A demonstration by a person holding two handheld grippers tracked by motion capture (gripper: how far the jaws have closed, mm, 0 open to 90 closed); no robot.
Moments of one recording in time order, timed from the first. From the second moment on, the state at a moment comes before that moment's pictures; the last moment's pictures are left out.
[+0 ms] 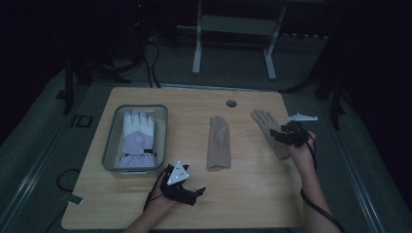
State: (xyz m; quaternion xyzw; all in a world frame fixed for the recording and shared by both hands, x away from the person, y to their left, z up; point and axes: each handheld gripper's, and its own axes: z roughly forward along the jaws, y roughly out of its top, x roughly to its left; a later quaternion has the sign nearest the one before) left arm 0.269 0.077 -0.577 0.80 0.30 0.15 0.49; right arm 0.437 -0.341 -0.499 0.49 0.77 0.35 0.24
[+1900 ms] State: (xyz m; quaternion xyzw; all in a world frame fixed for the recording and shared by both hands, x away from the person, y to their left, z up) left arm 0.270 0.077 -0.577 0.80 0.30 0.14 0.49; right arm 0.402 -0.316 -0.507 0.58 0.69 0.33 0.28
